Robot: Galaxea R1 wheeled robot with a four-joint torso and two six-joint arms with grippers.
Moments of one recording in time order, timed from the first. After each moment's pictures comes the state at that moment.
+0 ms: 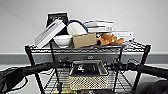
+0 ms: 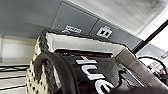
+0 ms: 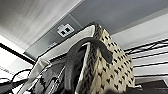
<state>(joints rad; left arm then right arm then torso) 0.24 2.48 -1.76 -0.24 0.31 -0.24 -0.29 2.49 -1.82 0.42 -0.30 0.19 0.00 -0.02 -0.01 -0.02</state>
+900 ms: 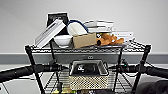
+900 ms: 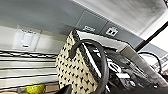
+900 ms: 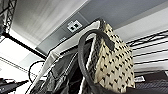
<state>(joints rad) 0.25 2.18 -1.50 -0.23 0.31 -0.25 -0.28 2.30 -1.57 0.43 -0.27 0.20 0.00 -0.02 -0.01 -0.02</state>
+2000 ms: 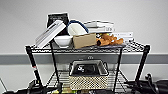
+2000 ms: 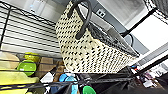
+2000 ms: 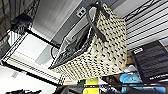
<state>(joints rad) 0.54 1.74 -0.98 -0.17 0.07 -0.26 -0.47 1.82 -0.98 0.42 -0.08 0.20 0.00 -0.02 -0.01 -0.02</state>
